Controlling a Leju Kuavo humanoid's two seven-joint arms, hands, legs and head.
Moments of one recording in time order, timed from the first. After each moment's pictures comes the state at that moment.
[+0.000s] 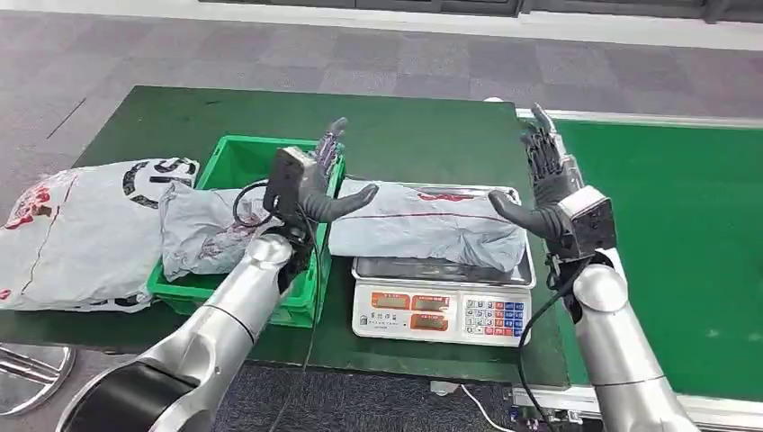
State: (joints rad) left arm -0.85 -0.29 -0.26 -0.56 -0.08 0.02 -0.60; right arm -0.44 -0.16 0.19 -1.34 0.05 -0.06 -0.49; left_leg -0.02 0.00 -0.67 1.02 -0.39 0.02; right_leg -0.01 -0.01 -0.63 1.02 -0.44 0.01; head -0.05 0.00
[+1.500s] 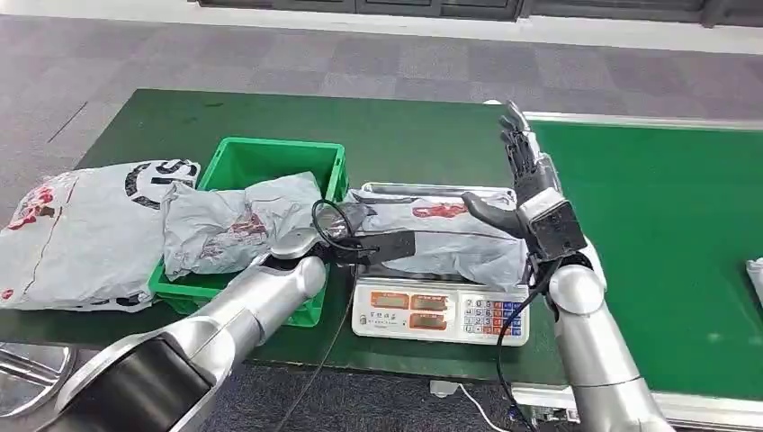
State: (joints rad) left arm -0.96 -0.30 -0.71 -0.32 -0.70 0.04 -0.07; right arm -0.43 -0.07 0.18 -1.39 0.22 -0.07 -0.44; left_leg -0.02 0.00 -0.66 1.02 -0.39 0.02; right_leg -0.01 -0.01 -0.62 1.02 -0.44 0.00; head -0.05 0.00
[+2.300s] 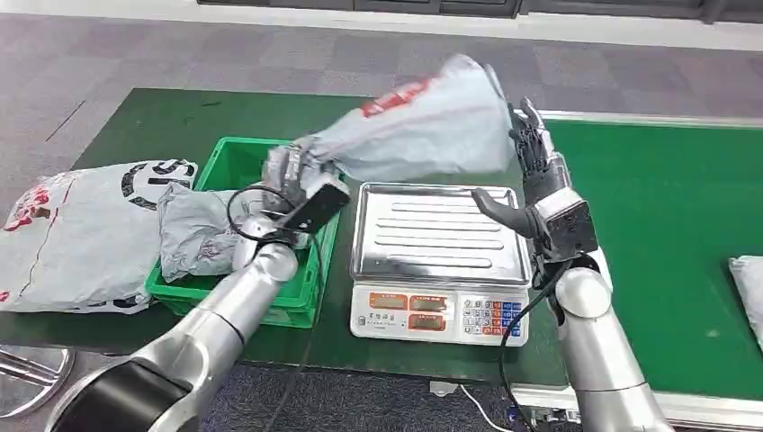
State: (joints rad) left arm -0.84 -0.20 -0.35 -0.59 -0.47 0.66 -0.58; right arm -0.41 -0.08 0.17 -1.42 0.18 -0.10 -0.44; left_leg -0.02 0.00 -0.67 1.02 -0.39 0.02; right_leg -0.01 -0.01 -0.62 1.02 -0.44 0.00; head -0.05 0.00
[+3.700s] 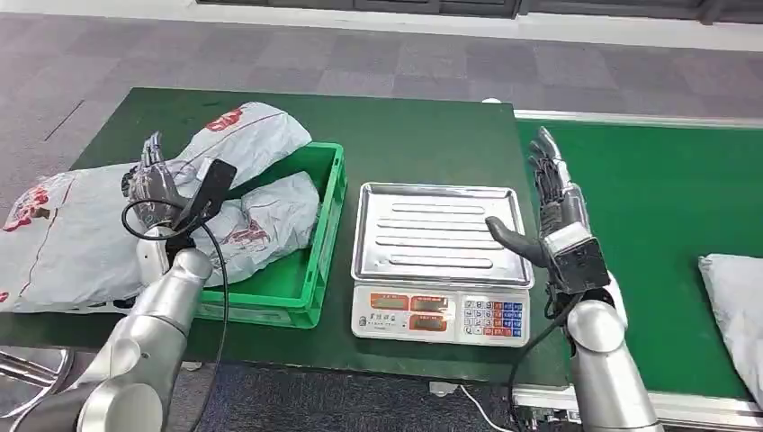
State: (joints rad) left arm -0.78 -0.10 0.30 -0.62 -1.15 0.70 -0.23; right arm -0.26 -0.07 0.09 -1.53 0.26 -0.09 -0.43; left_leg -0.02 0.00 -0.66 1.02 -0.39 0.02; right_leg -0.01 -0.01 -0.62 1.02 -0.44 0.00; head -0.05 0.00
